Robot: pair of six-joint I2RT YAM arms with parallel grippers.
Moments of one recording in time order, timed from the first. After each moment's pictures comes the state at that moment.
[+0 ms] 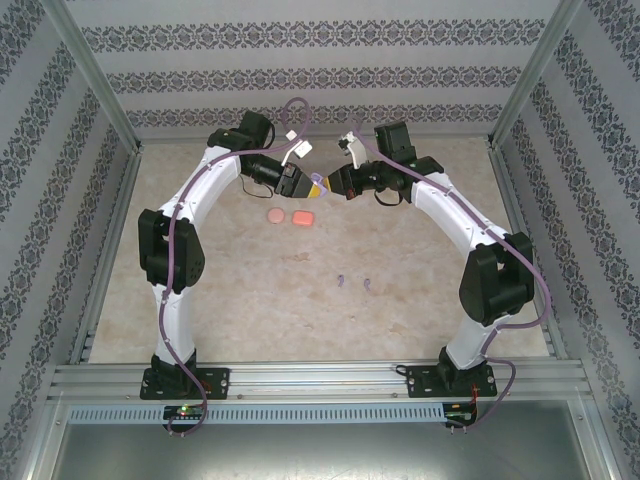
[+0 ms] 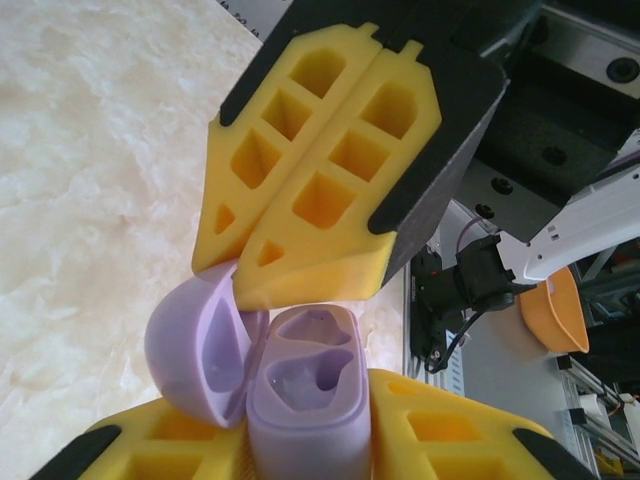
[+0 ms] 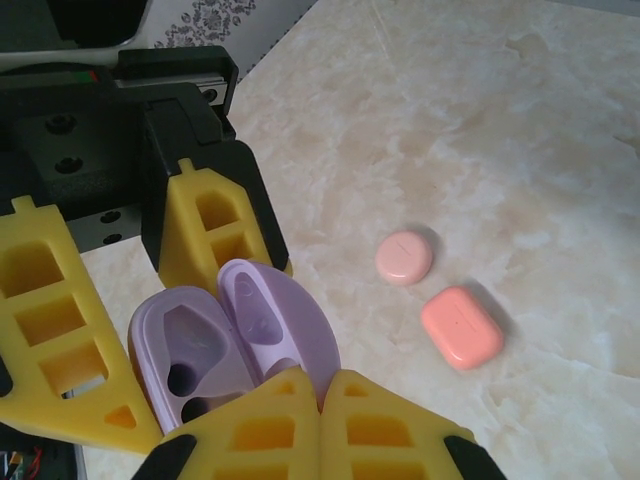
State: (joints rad) left arm -0.29 2.08 2.01 -1.11 1.15 0.39; right arm 0.36 1.75 1.53 -0.51 -0.75 0.03
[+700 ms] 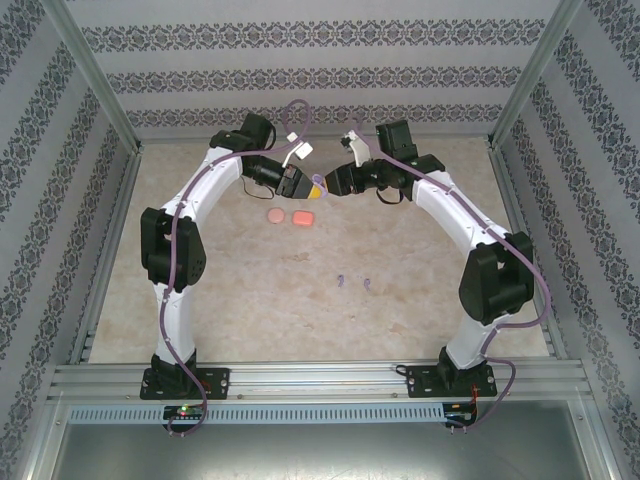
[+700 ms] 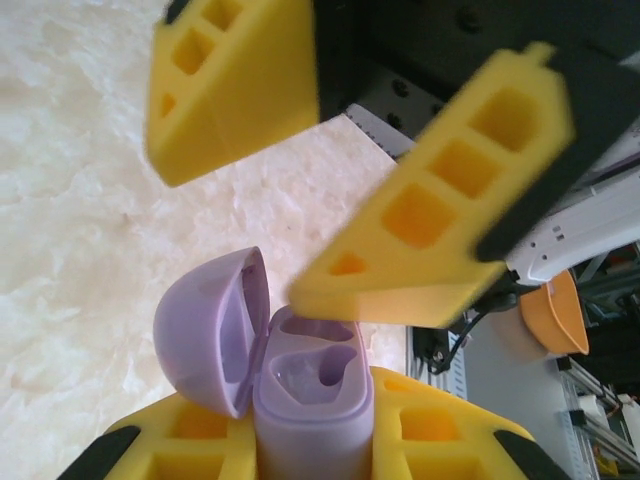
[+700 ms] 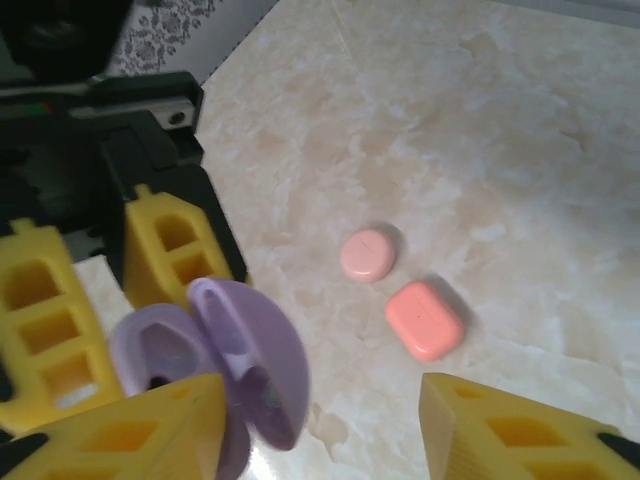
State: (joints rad) left arm -0.29 2.10 1.98 -1.05 1.15 0.37; right arm 0.34 1.74 1.53 -0.52 -0.68 0.05
